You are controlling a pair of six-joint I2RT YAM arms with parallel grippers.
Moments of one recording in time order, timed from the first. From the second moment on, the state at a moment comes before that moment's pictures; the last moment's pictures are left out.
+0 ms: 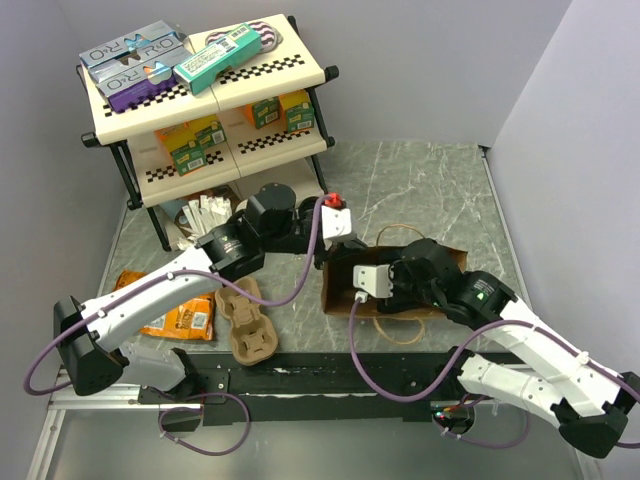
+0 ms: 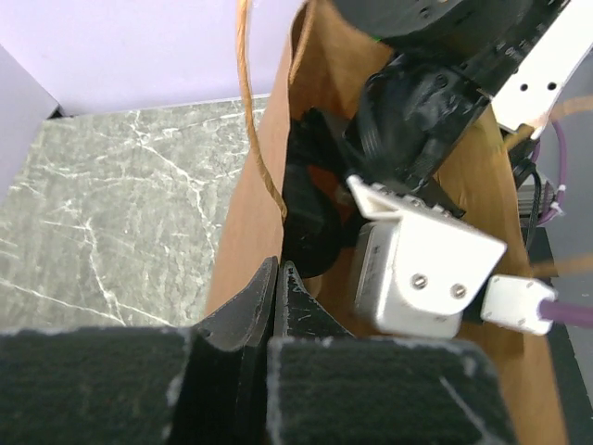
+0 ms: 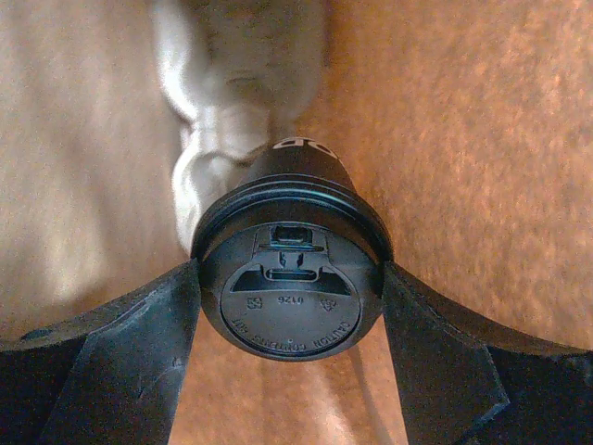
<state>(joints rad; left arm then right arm) -0.92 1.32 1.29 -0.16 0.57 0.28 0.81 0.83 0.93 -0.89 0.10 -0.93</state>
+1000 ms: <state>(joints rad) -0.97 1.21 1.09 0.01 0.30 0.75 0.78 0.95 0.86 -0.63 0.05 -0.88</state>
